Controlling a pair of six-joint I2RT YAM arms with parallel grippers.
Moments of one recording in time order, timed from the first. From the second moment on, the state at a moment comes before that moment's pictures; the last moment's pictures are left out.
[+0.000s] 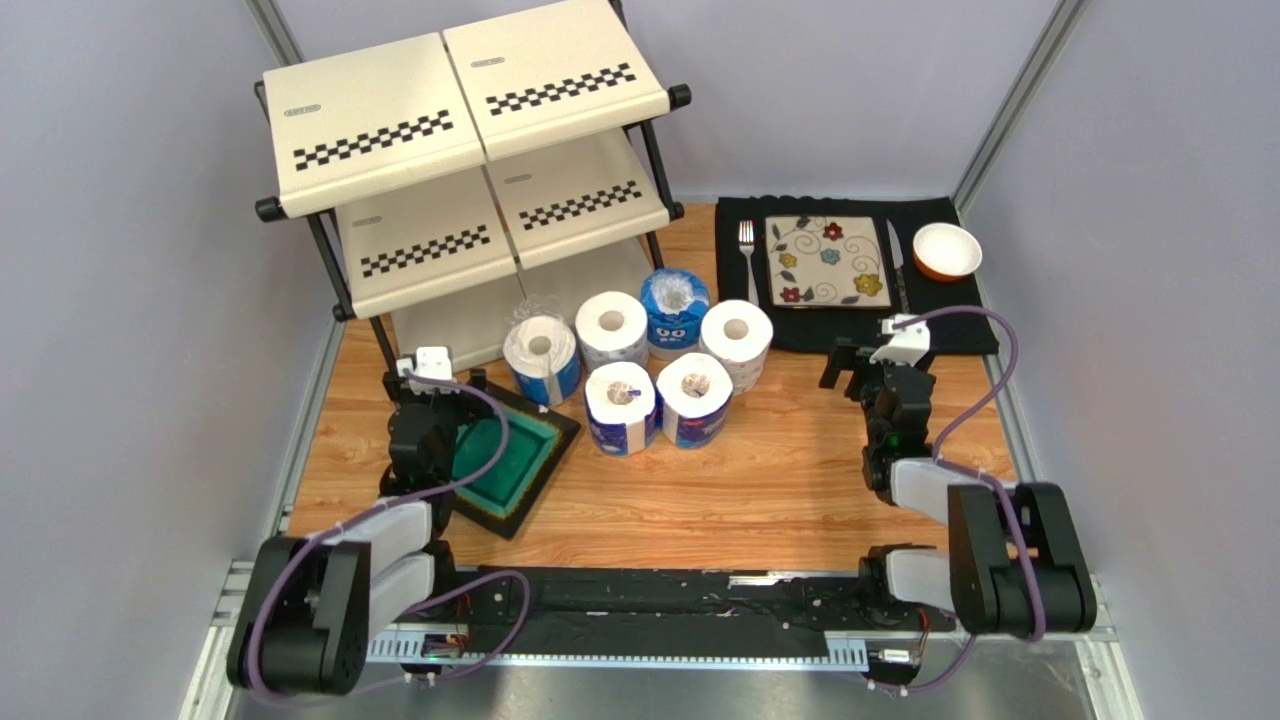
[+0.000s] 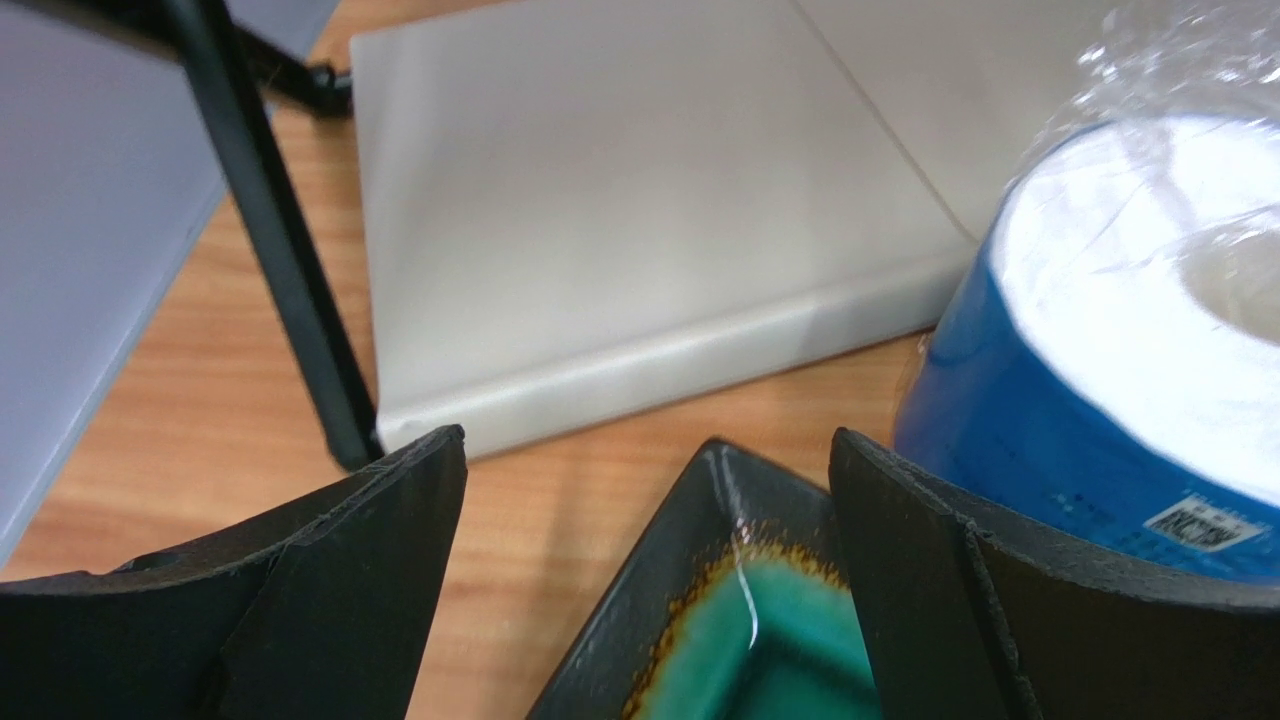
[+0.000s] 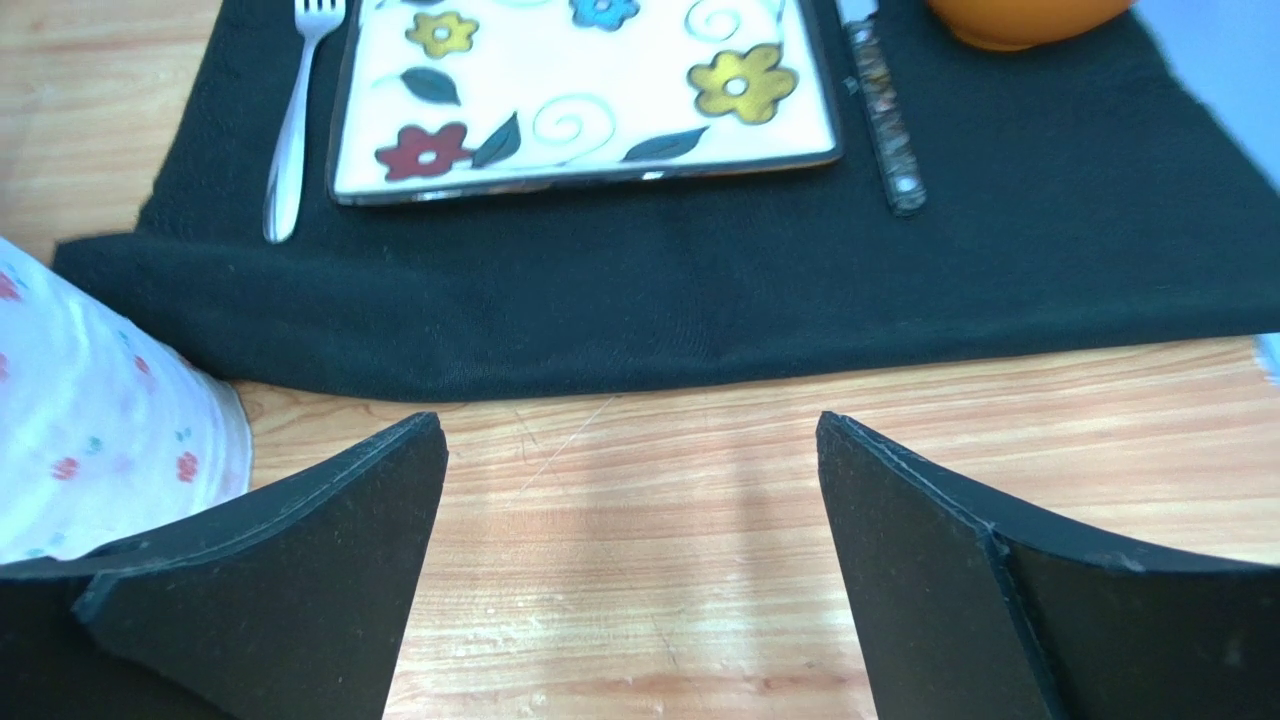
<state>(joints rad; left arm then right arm) -0.07 1.10 0.05 0.96 -0.14 0.05 0.02 1.30 0.24 0.86 0.11 0.07</state>
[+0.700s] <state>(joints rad) -0.07 0.47 0.06 0.25 -0.15 -0.29 0.03 1.04 0.69 0.17 0.32 0.53</state>
